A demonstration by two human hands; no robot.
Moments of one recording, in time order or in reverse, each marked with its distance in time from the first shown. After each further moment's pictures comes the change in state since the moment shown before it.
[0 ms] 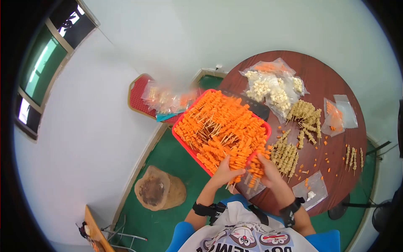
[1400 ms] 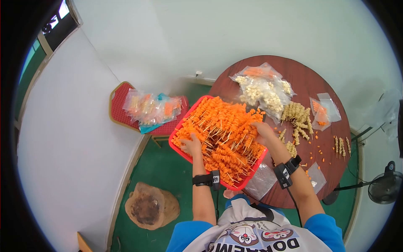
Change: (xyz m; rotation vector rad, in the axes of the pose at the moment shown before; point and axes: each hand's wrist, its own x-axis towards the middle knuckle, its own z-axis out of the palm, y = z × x) left_hand 0.108 0.005 -0.198 0.271 1.010 -0.311; right_hand 0.126 -0.047 0.077 -0.188 0.280 -0.121
